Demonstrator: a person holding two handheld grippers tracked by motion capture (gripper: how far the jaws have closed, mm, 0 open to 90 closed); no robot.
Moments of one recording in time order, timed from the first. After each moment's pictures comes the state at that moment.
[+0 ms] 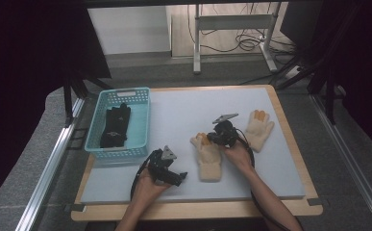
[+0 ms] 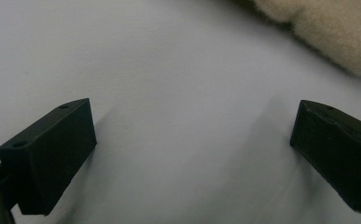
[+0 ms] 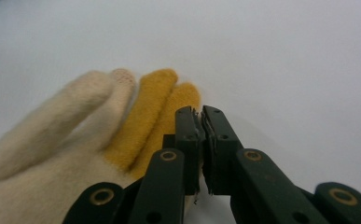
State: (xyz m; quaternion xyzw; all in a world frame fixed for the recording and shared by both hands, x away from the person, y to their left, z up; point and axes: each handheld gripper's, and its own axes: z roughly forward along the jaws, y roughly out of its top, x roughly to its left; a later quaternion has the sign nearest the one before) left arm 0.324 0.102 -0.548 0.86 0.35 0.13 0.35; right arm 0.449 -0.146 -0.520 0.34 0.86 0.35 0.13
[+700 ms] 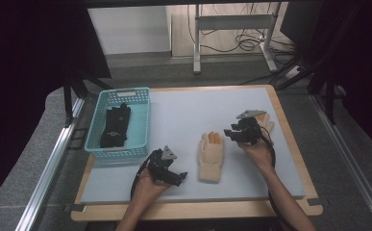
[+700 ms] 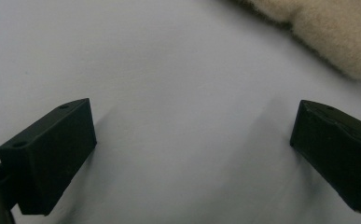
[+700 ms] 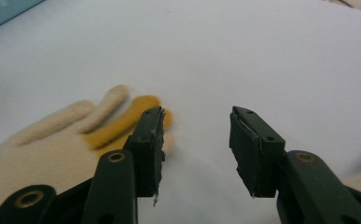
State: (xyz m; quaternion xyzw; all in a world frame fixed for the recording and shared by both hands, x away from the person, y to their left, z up) left arm 0.324 0.102 -0.548 0.86 0.36 0.13 0.35; right arm 0.441 -0.213 -0.485 0.37 0.83 0.38 0.17
